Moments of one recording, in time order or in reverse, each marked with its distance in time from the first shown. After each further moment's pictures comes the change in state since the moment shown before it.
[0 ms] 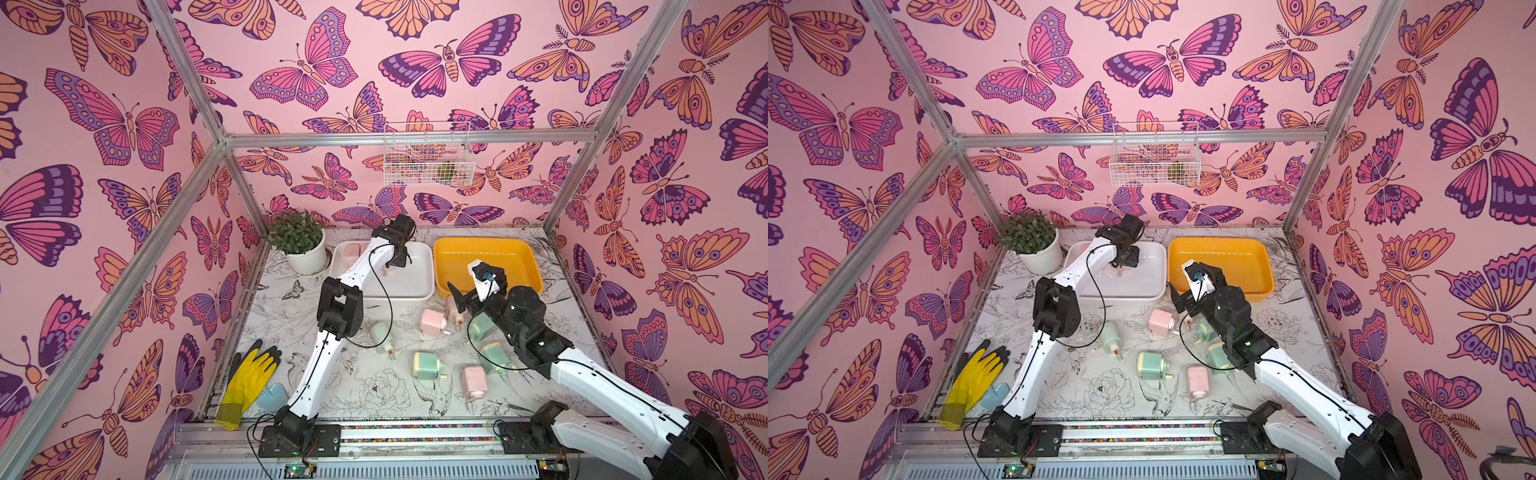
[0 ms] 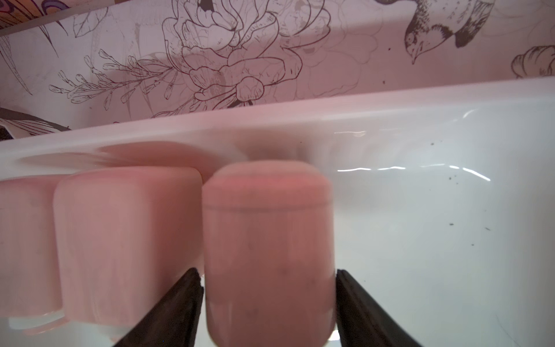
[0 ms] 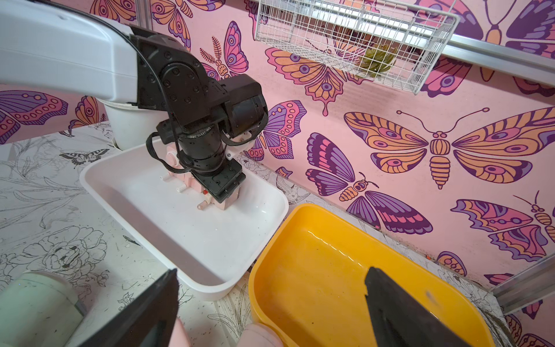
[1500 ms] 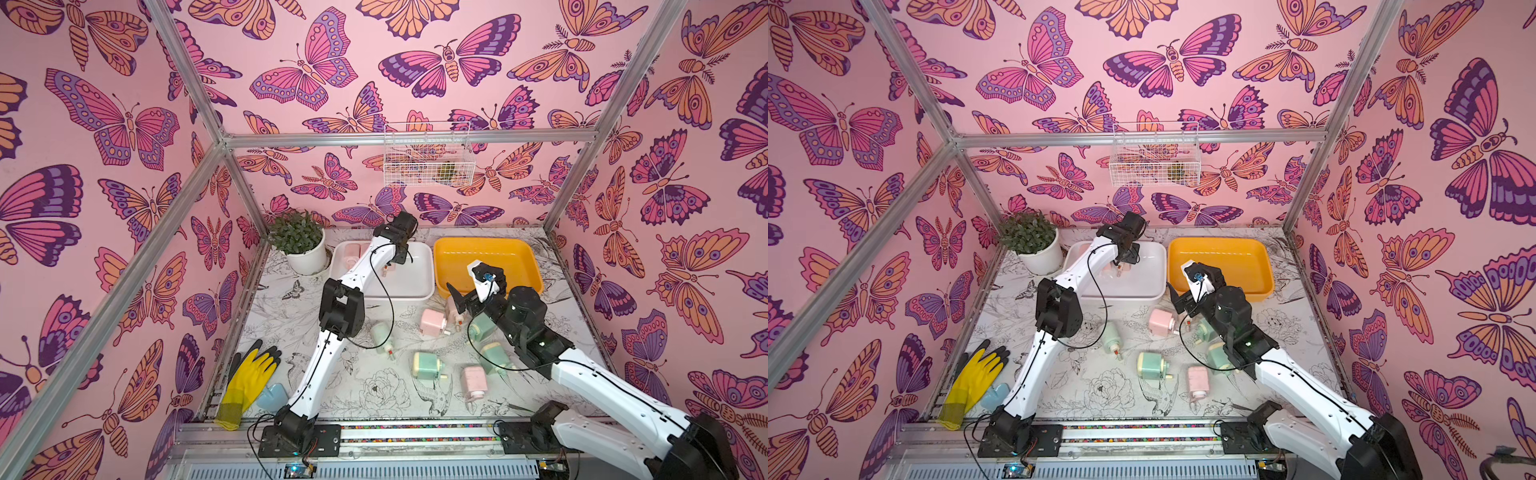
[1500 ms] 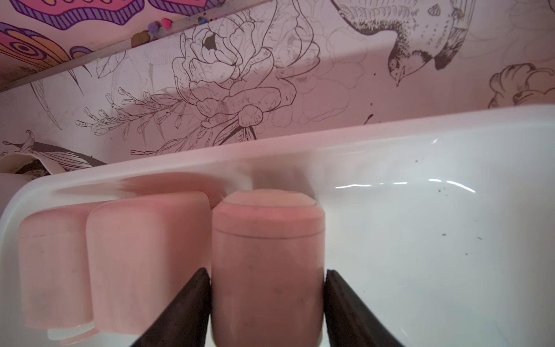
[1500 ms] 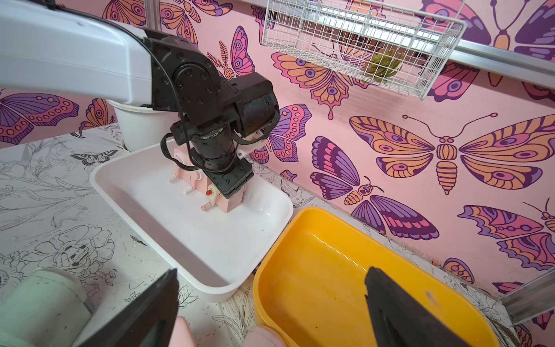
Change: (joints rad) left arm -0.008 0.029 0.080 -0.001 -0.032 0.072; right arm 0.000 -0.006 0.000 0.000 -0.027 -0.001
